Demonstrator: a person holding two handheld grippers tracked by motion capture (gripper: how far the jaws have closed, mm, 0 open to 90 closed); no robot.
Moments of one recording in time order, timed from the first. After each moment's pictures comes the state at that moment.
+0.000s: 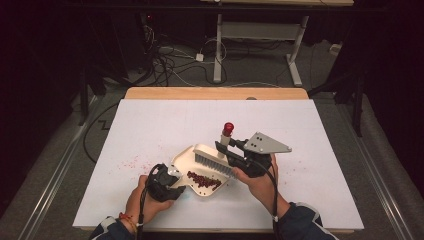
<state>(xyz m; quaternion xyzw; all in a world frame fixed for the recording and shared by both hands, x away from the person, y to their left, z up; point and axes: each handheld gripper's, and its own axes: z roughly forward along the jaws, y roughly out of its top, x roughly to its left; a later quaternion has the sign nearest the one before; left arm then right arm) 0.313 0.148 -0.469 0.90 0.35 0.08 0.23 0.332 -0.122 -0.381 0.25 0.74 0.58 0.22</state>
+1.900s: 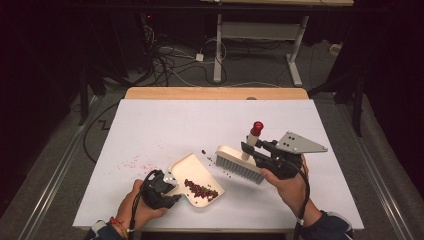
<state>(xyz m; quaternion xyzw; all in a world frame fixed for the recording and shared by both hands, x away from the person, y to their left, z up) 0.297 0.156 -0.468 0.92 0.32 0.06 0.21 0.320 -0.180 -0.362 0.28 0.75 0.56 0.22</state>
